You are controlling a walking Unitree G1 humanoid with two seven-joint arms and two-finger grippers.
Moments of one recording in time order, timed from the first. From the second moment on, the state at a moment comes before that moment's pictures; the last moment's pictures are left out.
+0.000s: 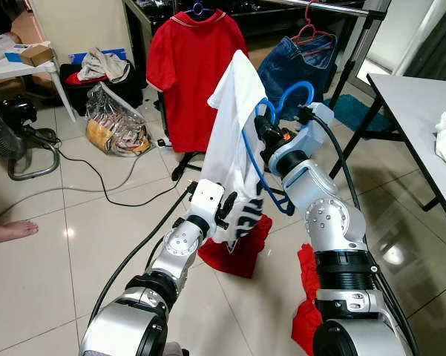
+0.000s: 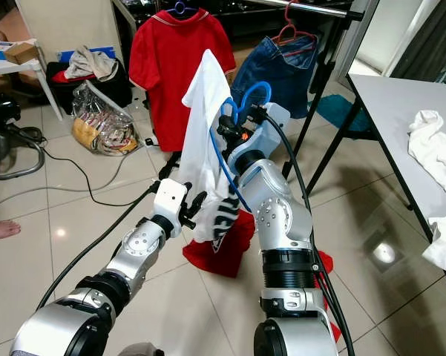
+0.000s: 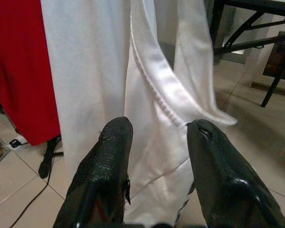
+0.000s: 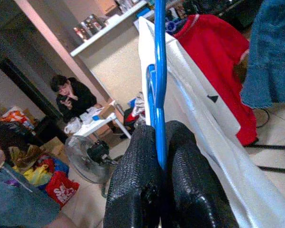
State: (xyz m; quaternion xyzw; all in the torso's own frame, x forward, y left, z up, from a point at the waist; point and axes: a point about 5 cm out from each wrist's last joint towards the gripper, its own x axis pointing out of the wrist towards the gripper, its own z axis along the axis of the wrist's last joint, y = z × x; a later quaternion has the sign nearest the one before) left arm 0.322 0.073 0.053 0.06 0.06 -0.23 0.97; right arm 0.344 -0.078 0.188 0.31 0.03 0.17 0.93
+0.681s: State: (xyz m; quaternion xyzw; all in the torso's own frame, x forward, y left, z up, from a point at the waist) left arm 0.337 0.084 0.063 0.08 0.06 -0.20 0.98; right arm 0.337 -0.070 0.189 0.31 0.03 0.22 0.93
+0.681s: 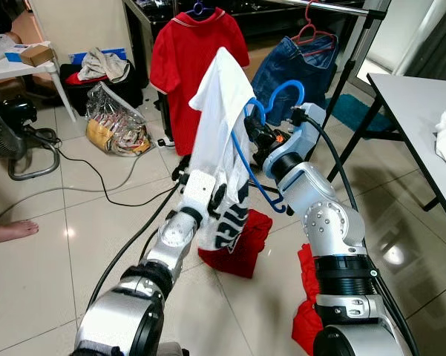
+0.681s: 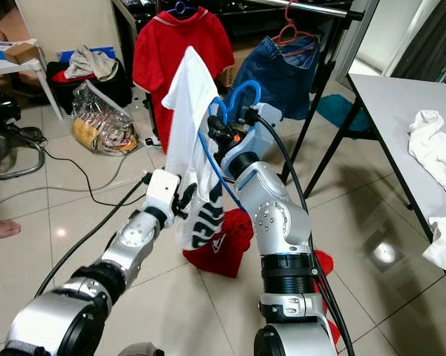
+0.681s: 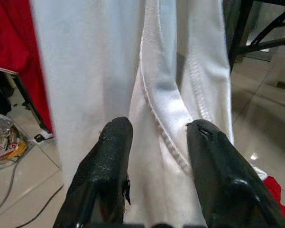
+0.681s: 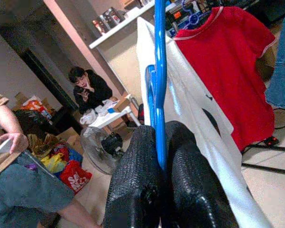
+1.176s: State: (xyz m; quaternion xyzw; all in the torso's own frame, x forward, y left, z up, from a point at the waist) left arm 0.329 0.064 0.057 0.08 0.07 -0.25 0.96; right arm 0.333 -0.065 0.196 0.31 0.03 0.23 0.92
